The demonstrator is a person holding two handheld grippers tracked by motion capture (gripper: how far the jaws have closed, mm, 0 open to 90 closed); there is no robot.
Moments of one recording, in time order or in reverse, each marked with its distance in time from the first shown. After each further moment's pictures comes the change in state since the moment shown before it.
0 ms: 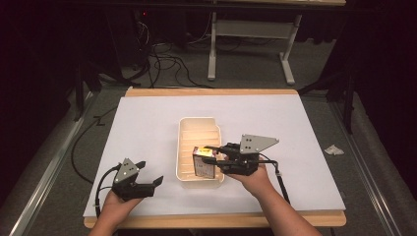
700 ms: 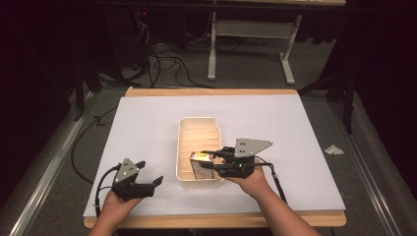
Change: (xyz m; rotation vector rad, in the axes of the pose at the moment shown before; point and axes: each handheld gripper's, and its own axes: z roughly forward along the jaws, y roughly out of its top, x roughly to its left) left arm 0.000 0.000 0.000 0.002 0.003 0.003; right arm 0.001 -0.013 0.010 0.050 0.016 -0.016
